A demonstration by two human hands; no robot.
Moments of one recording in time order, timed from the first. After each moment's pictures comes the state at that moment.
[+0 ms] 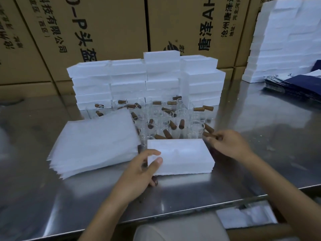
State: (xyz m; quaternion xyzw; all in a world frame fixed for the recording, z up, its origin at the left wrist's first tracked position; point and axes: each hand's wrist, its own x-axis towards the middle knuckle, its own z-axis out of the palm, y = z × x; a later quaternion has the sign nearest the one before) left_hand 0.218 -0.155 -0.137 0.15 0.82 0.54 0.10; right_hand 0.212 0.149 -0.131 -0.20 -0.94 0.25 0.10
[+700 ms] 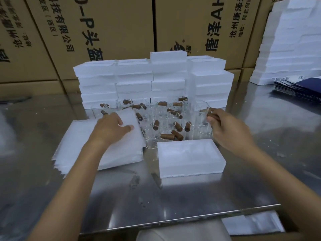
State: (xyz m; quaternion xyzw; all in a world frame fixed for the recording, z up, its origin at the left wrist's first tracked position) left_hand 0.095 -0.196 -0.071 0.03 0.97 0.25 -0.02; right_hand 0.199 0.117 -0.093 -0.09 -0.94 0.19 0.28
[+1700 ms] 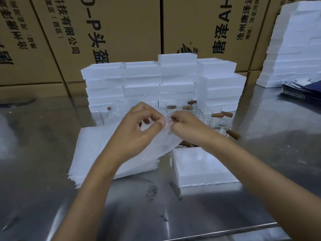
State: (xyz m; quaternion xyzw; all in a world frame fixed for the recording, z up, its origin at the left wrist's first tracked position) left_hand 0.149 -0.190 -0.043 0.33 0.79 0.50 -0.11; right_hand 0.158 -0.019 -0.042 0.04 -0.91 0.41 0.07
